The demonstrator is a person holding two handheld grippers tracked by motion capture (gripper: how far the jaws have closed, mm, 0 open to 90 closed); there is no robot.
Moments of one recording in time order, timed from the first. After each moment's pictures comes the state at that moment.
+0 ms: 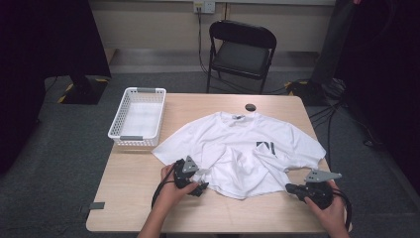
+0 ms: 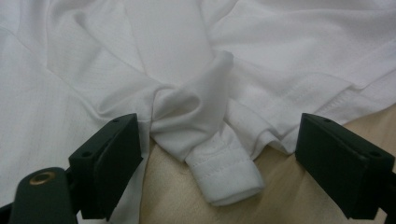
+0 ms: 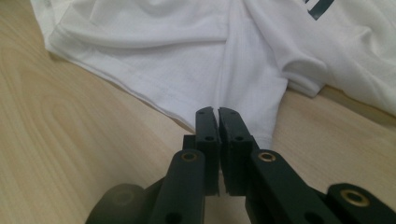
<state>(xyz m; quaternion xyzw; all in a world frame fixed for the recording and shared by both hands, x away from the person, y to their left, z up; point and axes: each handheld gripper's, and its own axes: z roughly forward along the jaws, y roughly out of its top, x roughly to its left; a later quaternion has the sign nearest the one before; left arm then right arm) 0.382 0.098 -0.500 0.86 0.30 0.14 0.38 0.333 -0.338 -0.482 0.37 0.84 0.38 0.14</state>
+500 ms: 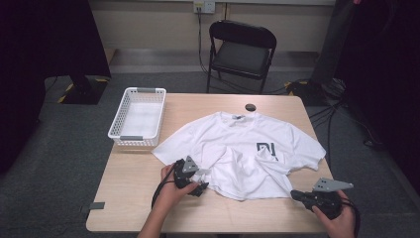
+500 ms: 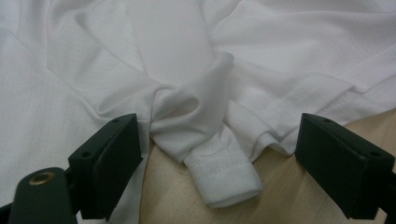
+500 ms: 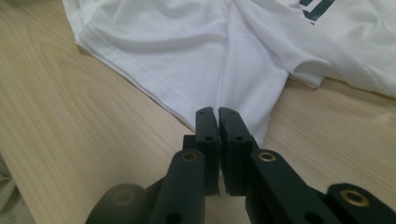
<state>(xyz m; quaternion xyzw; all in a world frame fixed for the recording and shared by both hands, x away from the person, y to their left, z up) 0.382 0.098 -0.500 0.86 0.30 0.14 0.38 0.305 -0.350 -0.476 0.37 0.83 0.40 0.14</state>
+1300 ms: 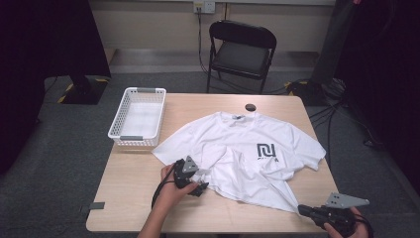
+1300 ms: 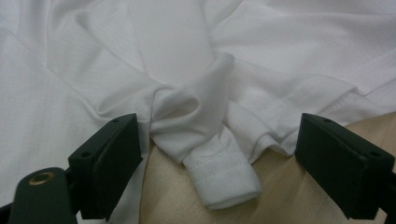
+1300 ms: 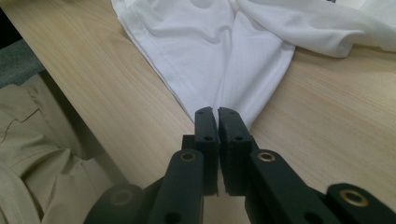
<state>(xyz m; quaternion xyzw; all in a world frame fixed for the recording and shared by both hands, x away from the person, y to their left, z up) 0.382 0.098 -0.500 0.86 0.30 0.14 0.38 0.261 -0.368 -0.476 0.37 0.82 0.42 0.11</state>
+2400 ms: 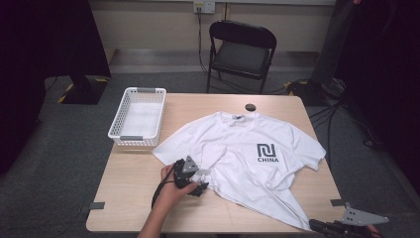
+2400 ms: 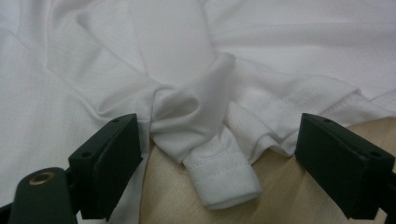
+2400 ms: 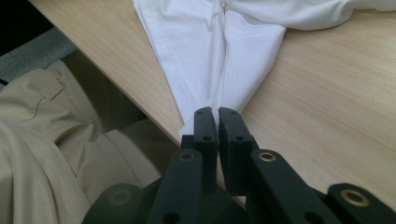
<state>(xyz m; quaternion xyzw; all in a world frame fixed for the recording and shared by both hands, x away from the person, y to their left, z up) 0.382 0.098 -0.500 0.86 0.30 0.14 0.38 0.224 -0.391 -0.477 0.38 0.82 0.43 0.09</state>
